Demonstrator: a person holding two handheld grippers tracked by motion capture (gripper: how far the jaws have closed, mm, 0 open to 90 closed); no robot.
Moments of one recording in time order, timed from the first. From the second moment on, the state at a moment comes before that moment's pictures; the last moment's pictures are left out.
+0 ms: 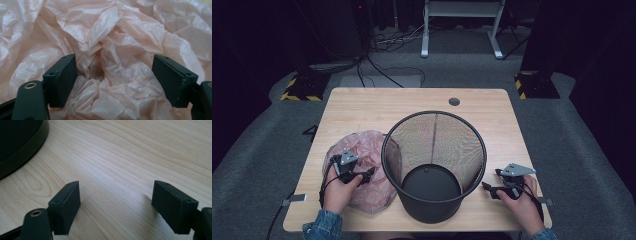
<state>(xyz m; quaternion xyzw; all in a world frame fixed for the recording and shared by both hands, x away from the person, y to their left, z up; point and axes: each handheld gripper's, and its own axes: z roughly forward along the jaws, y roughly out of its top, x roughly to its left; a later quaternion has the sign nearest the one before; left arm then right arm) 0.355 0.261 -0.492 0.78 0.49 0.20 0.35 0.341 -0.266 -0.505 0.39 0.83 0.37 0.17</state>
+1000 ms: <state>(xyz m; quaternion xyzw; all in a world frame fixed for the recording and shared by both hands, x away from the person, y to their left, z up) 0.352 0.259 -0.504 0.77 0.50 0.21 0.35 0.340 -0.266 -0.505 0.38 0.83 0.37 0.17</state>
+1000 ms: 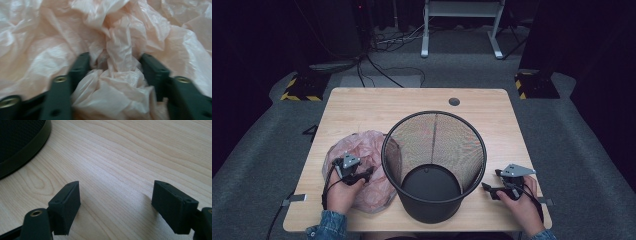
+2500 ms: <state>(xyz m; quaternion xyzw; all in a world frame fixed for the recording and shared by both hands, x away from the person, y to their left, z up) 0.309 0.312 -0.447 0.71 0.39 0.25 0.53 0.344 -0.264 -0.505 0.38 0.83 0.37 0.17</state>
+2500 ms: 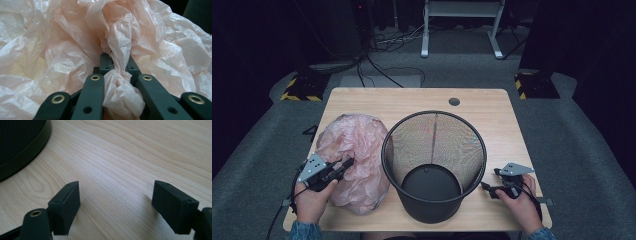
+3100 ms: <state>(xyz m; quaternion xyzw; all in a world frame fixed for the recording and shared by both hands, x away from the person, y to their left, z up) 0.304 0.325 -0.420 0.70 0.39 0.23 0.56 0.345 -0.263 -0.505 0.38 0.83 0.37 0.17</state>
